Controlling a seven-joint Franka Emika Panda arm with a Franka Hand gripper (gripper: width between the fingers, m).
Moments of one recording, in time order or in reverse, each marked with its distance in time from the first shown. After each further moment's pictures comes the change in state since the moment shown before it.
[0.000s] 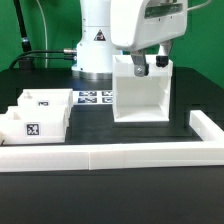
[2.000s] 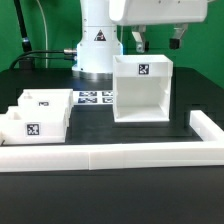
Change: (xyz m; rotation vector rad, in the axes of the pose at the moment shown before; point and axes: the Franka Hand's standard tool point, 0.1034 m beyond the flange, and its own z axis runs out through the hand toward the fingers) arm -0.023 -0.086 -0.024 -0.043 0.009 0.490
